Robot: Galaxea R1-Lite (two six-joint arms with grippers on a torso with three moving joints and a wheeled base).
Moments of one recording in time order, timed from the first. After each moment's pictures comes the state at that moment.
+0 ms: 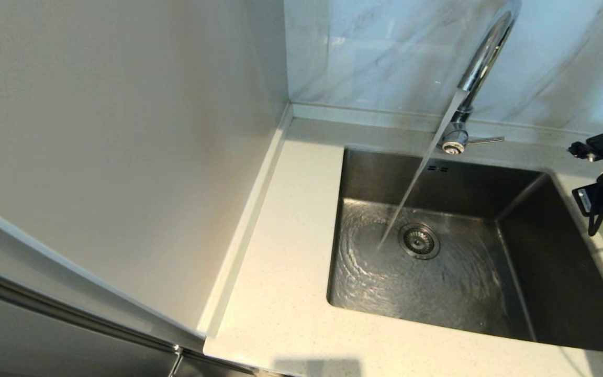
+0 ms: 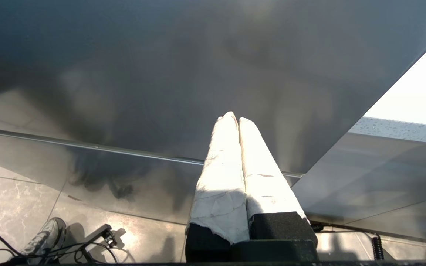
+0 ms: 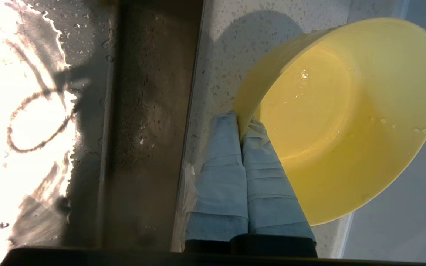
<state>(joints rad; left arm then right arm) 0.00 0.00 0.00 0.00 0.00 0.00 -0.32 1.88 -1.40 0.09 -0.32 -0.41</state>
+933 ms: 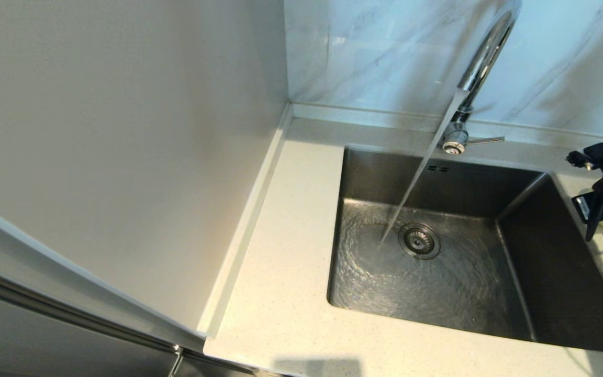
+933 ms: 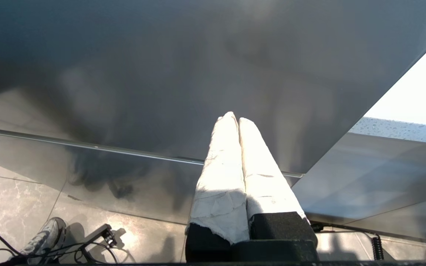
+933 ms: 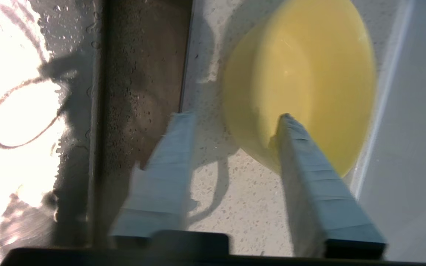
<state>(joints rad) 0.00 0.00 0.00 0.00 0.00 0.00 -0.33 1.90 -1.39 0.08 -0.35 -0.42</state>
